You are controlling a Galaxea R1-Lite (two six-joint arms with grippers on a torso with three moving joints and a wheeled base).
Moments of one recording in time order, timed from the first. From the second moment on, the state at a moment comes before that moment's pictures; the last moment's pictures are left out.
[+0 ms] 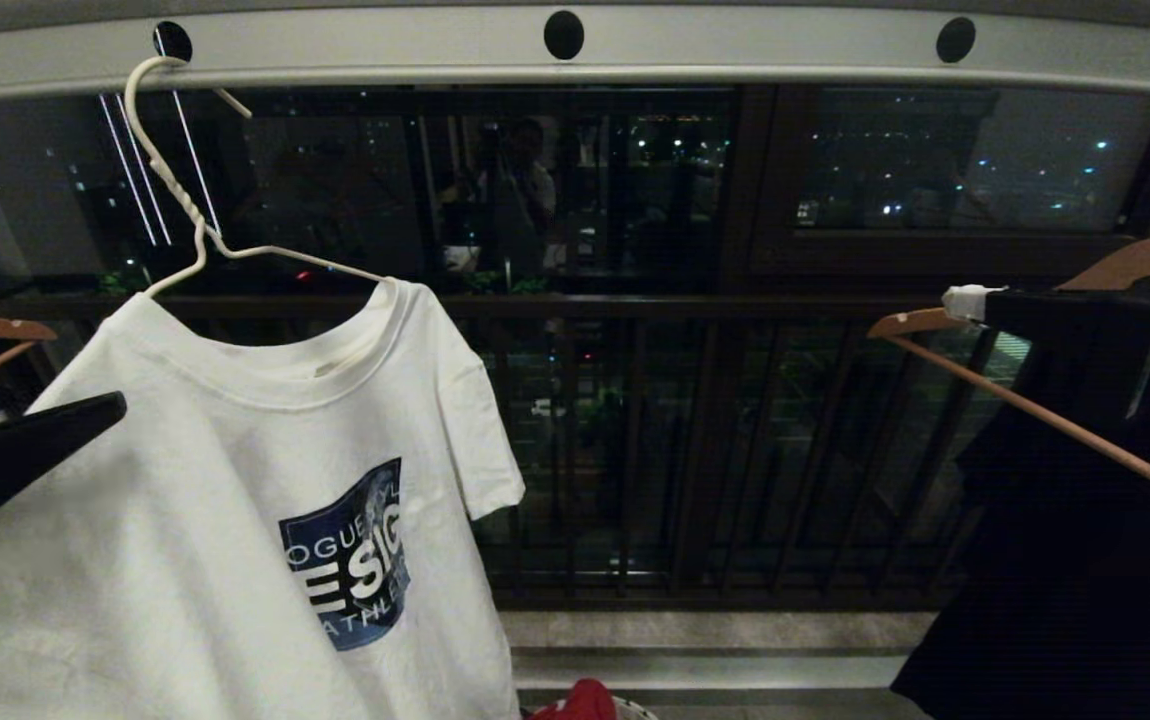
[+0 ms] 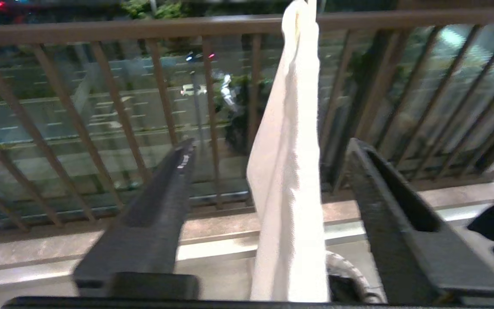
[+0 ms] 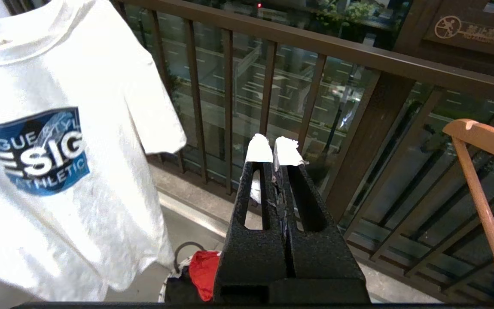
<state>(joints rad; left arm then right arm) -0.14 0.85 -0.76 -0.03 -0.06 -0.04 0.44 1.19 -1.00 -0.08 0.01 0.00</state>
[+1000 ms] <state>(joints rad) -0.14 0.65 -1.16 0.76 -0.11 -0.09 0.44 1.23 -1.02 -0.07 0.02 0.05</state>
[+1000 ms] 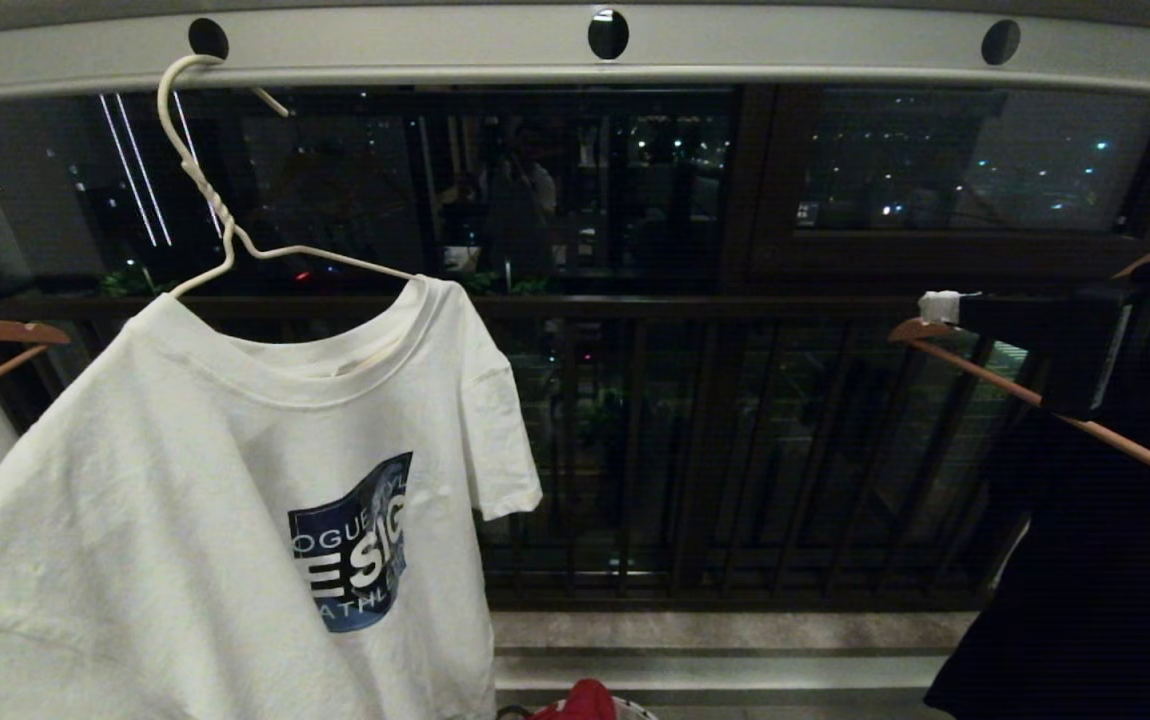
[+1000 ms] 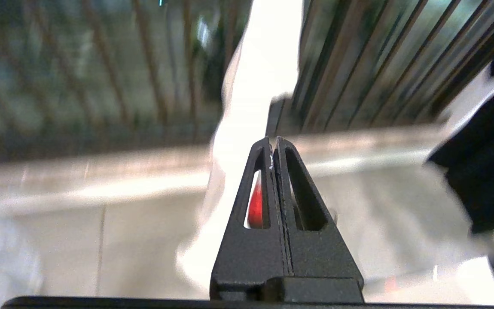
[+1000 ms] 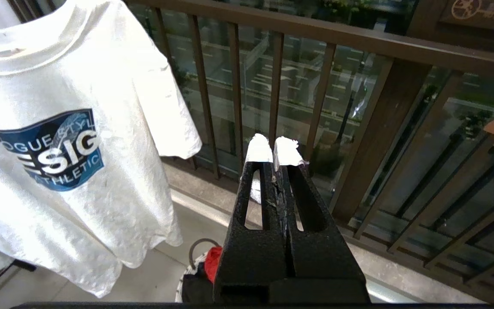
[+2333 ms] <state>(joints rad) -0.14 0.69 -0.95 0.83 0.24 0.08 0.43 1.26 -1.01 -0.08 0.02 0.06</state>
